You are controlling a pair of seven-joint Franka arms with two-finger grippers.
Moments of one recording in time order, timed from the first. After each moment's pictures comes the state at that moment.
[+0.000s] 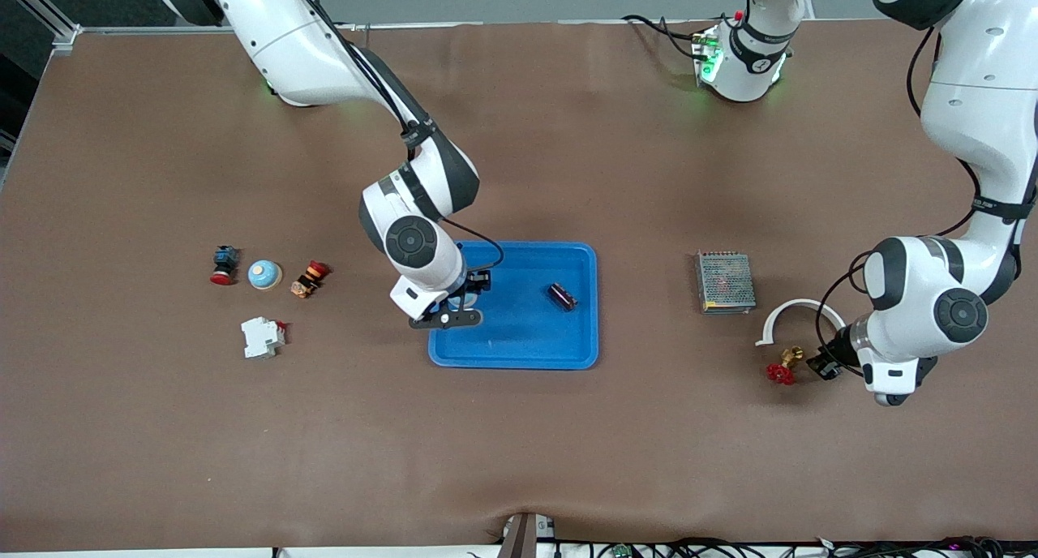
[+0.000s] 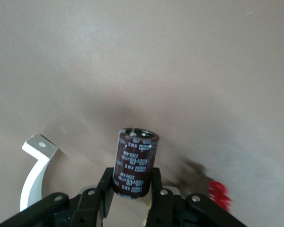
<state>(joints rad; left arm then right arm) 0.30 0.72 -0.29 -1.62 0.25 2.33 -0.80 0.59 0.71 0.03 -1.60 0.11 2.27 0.47</state>
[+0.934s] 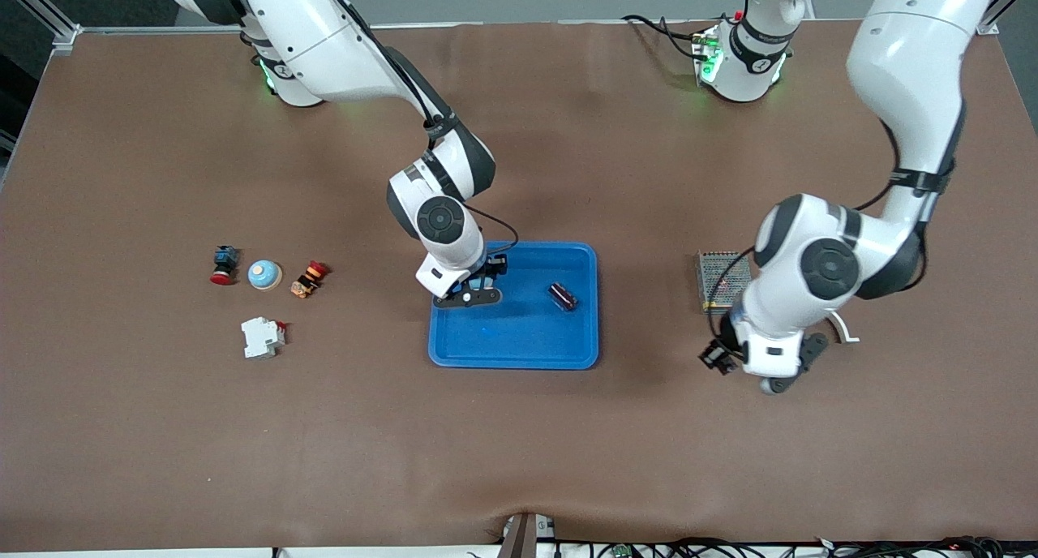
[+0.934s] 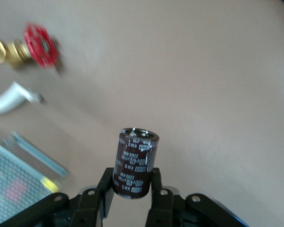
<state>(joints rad) 0.03 0.61 -0.42 -1.60 0.25 2.26 -1.18 0.65 0.72 0.03 -1.68 0.11 2.36 0.51</state>
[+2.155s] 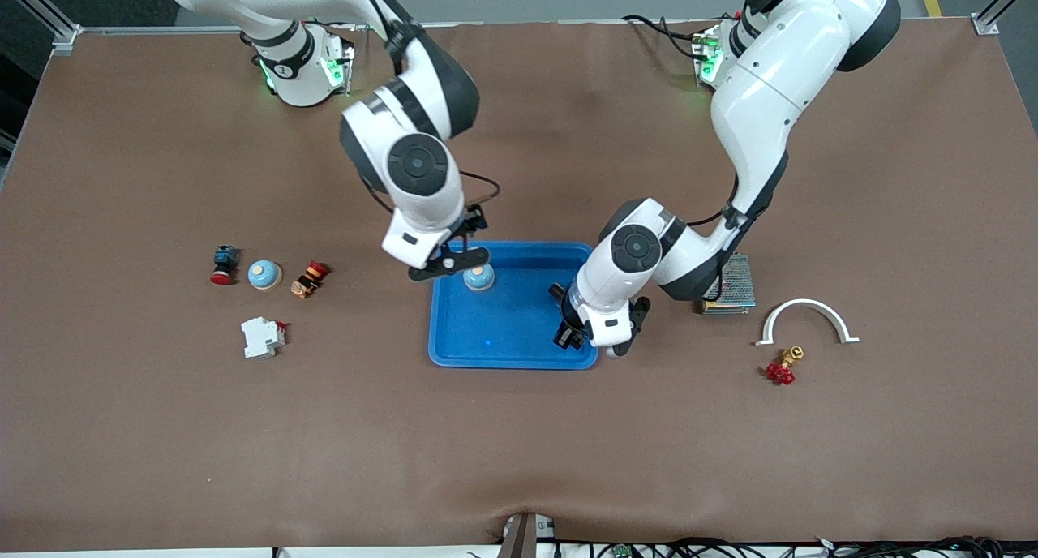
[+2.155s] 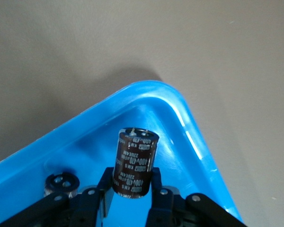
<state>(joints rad) -0.28 0.88 -0.40 -1.48 0.25 2.53 -1.71 0.61 0.43 0.01 -1.56 0.03 1.80 0.27</state>
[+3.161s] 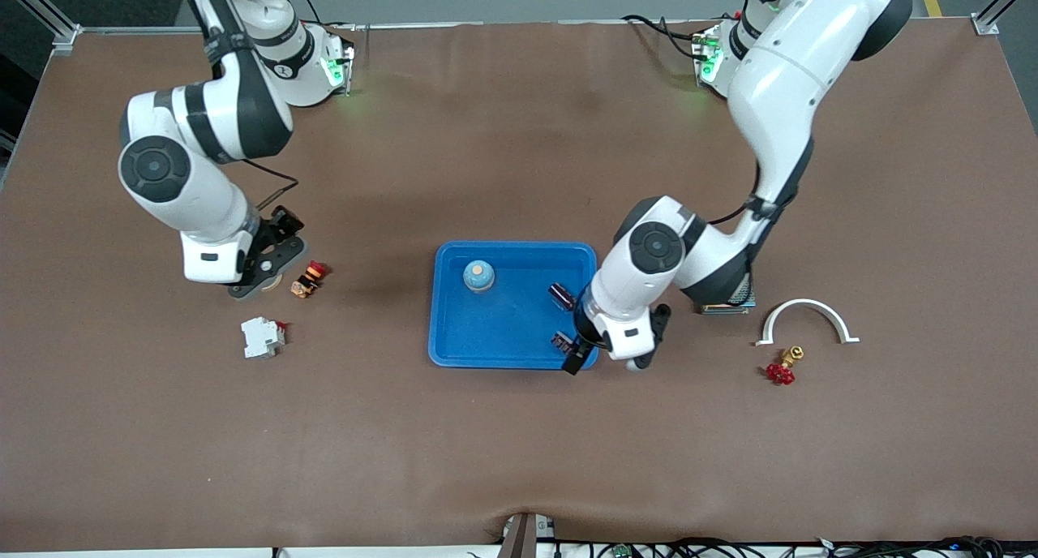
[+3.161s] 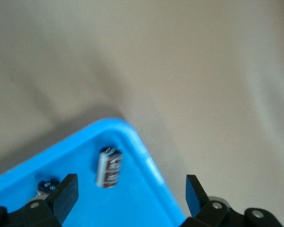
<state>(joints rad) -0.25 0.78 -0.38 -1.38 0.27 2.39 -1.70 0.19 0.13 0.00 -2.06 -0.11 2.11 -0.54</state>
